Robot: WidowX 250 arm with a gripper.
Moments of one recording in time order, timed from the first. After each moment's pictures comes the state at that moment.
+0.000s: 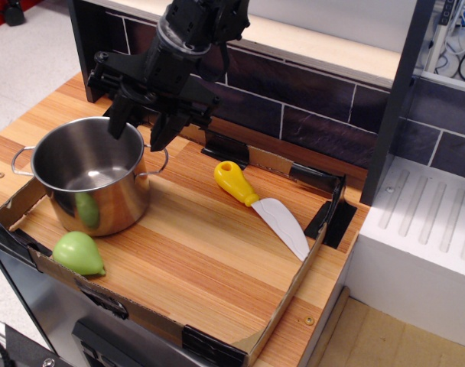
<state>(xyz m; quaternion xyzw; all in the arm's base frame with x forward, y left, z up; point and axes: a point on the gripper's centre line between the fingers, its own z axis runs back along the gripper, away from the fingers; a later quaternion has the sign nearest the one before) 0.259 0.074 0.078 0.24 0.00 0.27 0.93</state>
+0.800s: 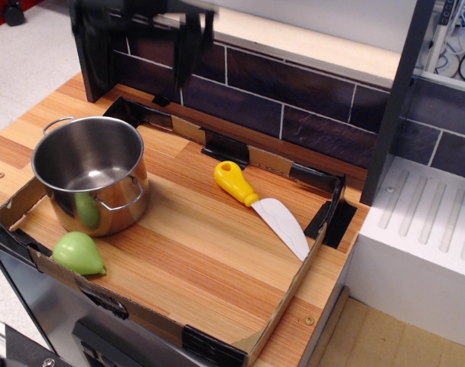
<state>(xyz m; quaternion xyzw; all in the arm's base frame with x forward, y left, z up) 0.270 0.060 0.147 0.07 -0.04 0.30 0.95</state>
